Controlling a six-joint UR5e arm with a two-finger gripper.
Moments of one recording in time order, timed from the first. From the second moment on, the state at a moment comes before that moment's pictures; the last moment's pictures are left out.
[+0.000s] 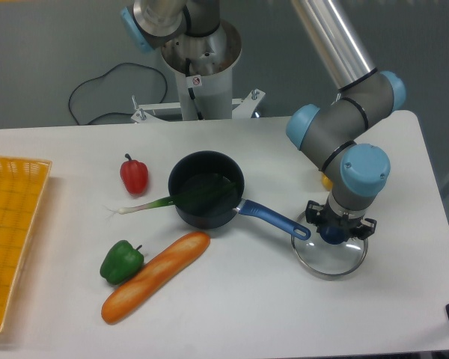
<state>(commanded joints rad) 2.72 -2.14 -1.50 -1.04 1.60 1.07</state>
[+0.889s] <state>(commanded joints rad) 2.73 -1.98 -1.48 -1.33 1.58 1.23</state>
